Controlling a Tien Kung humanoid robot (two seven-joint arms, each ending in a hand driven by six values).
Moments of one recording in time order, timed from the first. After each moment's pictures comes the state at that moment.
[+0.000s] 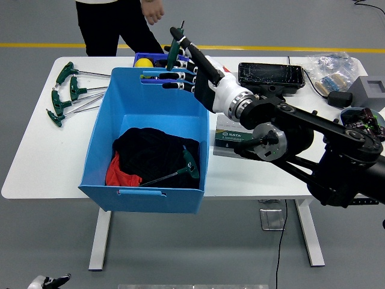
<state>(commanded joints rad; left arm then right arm) -0.19 0.10 -0.74 -0.18 0.99 0.15 0.05 1.07 -0.14 0.31 1.32 -0.20 -0.53 -0.03</state>
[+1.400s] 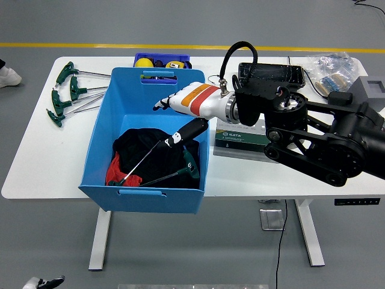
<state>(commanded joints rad) -0.17 0.11 -0.87 -0.18 1.13 0.15 0.08 1.14 -0.24 0.32 1.28 -1.86 0.12 -0.05</state>
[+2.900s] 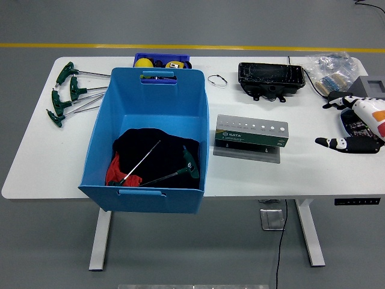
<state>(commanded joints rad) -0.07 0.10 -0.98 -0.18 1.23 0.17 0.08 0.05 -0.62 1.33 1.58 -1.94 -0.08 0.15</state>
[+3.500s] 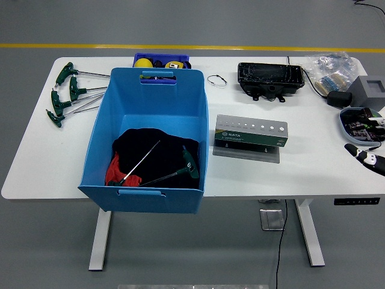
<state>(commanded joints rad) -0.03 0.10 -0.80 -0.18 1.14 0.16 0.06 -0.21 -0.40 1.55 1.61 -1.68 -0.20 0.22</state>
